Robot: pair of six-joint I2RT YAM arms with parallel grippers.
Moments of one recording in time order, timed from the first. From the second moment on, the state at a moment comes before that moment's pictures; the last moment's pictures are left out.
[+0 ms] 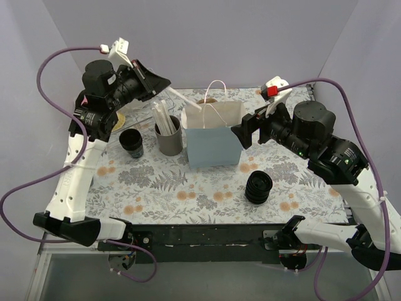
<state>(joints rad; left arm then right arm) -0.29 1.34 1.80 -0.54 0.35 -0.70 0.82 1.05 1.58 -0.74 0.10 0.03</state>
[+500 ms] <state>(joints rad) -0.29 1.33 1.42 -0.40 0.43 -0.67 0.82 1.04 1.56 -0.77 0.17 0.15</state>
